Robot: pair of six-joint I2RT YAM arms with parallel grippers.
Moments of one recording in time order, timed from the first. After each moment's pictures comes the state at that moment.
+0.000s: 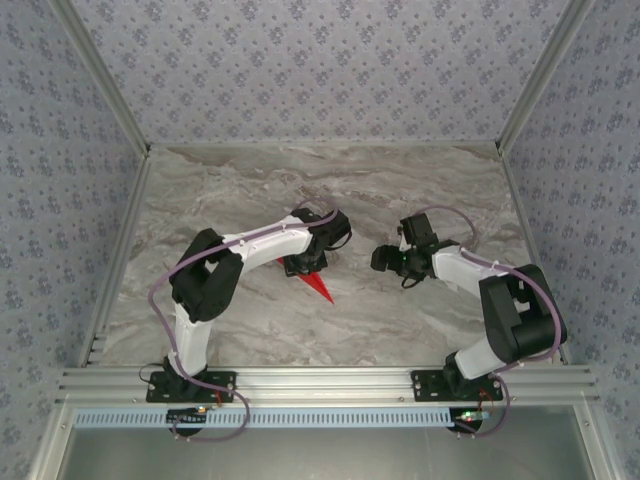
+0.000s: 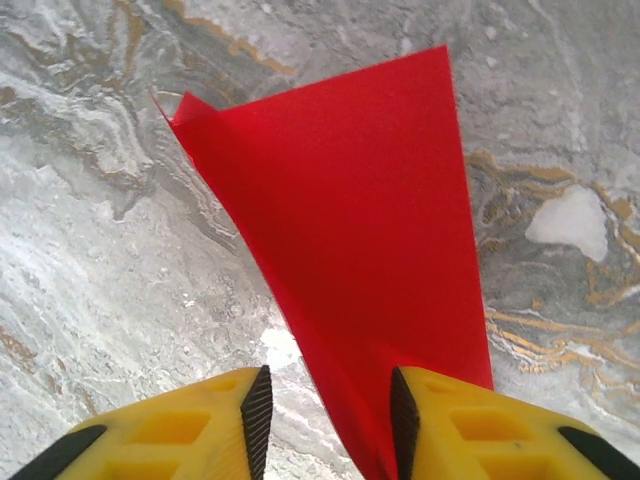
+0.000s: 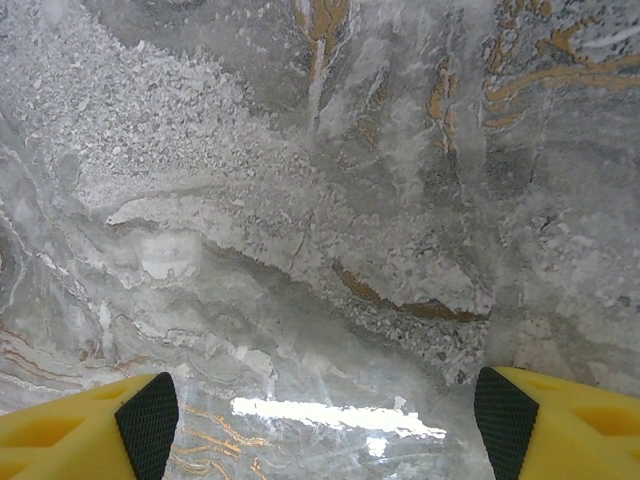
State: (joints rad) left arm -0.86 2.00 1.51 -1.06 -0.30 -1.11; right arm 0.32 1.51 0.72 -0.29 -0.17 0.48
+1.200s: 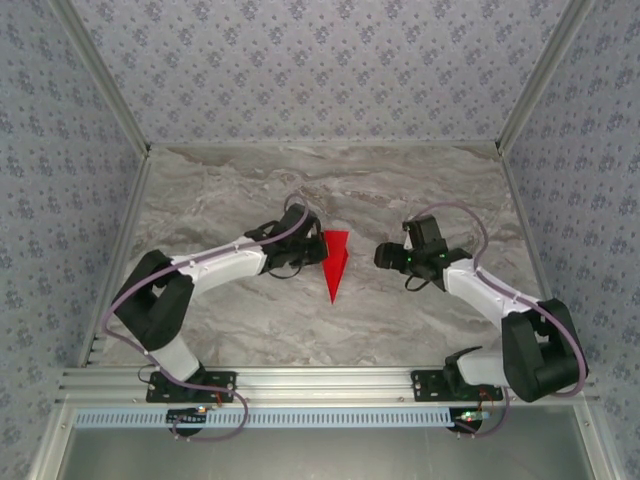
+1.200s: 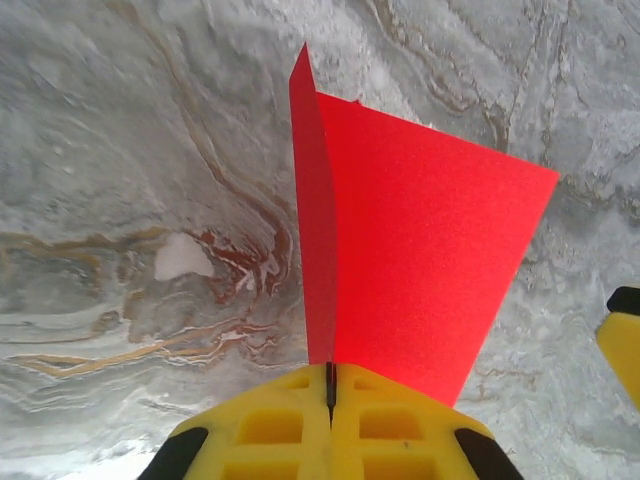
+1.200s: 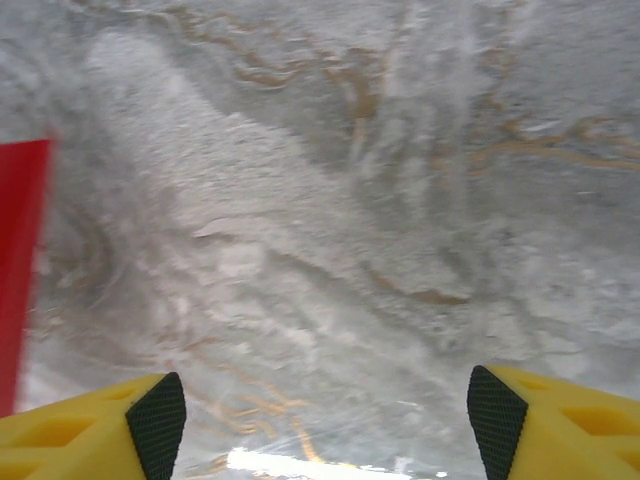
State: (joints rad) left arm -0.77 1.67 1.02 -0.20 0.10 -0.86; right arm 0.36 1.29 0.67 -0.29 -0.12 0.49
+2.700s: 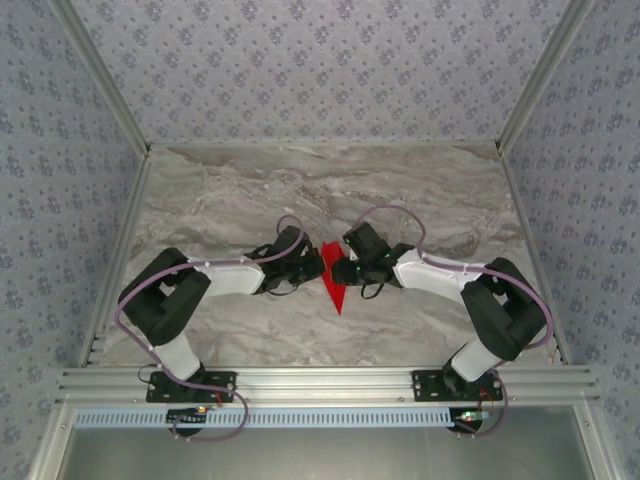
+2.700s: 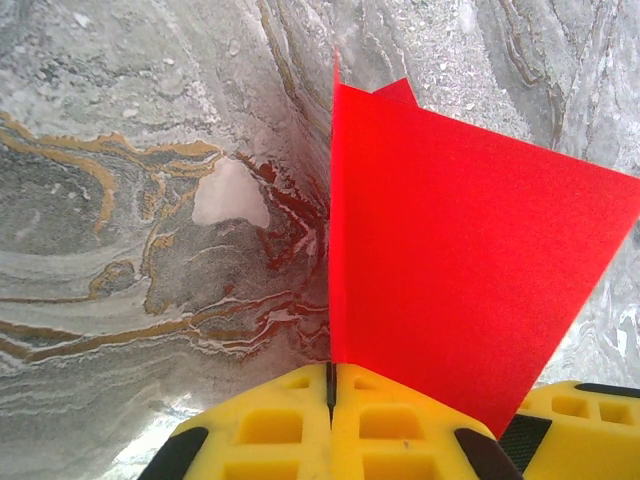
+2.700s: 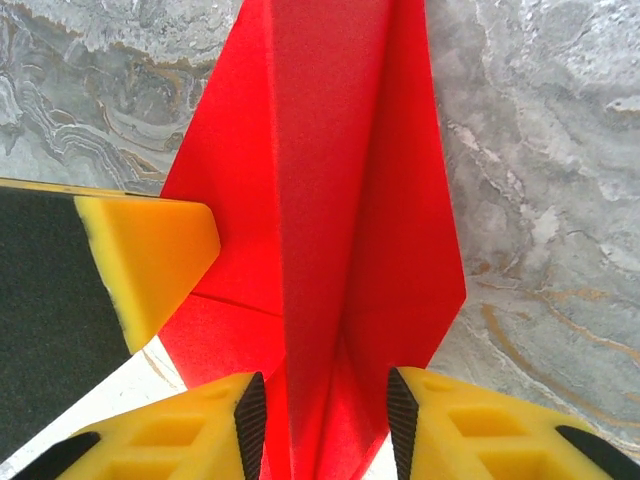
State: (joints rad) left arm -0.77 1.70 0.80 0.13 0.14 -1.02; right arm 0.71 1.57 0.85 -0.28 -0.13 0.59
